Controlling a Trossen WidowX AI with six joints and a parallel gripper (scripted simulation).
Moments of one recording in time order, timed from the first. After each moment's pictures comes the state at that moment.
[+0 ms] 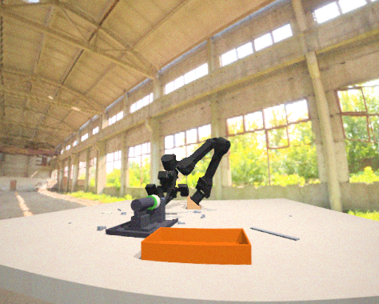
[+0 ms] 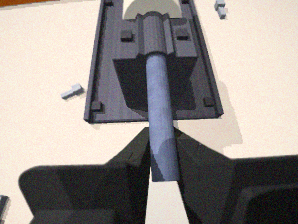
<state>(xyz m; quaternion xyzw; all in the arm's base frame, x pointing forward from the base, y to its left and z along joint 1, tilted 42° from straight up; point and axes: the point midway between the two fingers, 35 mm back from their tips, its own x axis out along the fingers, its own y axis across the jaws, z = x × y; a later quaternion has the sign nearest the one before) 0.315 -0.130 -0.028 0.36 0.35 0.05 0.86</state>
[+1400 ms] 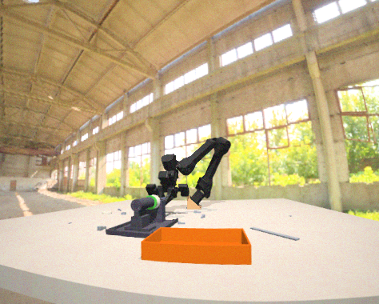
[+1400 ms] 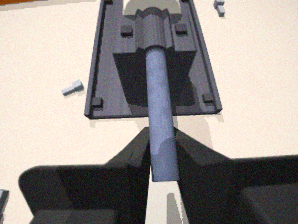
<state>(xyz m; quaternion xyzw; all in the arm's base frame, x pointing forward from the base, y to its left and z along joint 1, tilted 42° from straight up) 0.310 -0.129 -0.028 0.36 0.35 0.05 0.86</state>
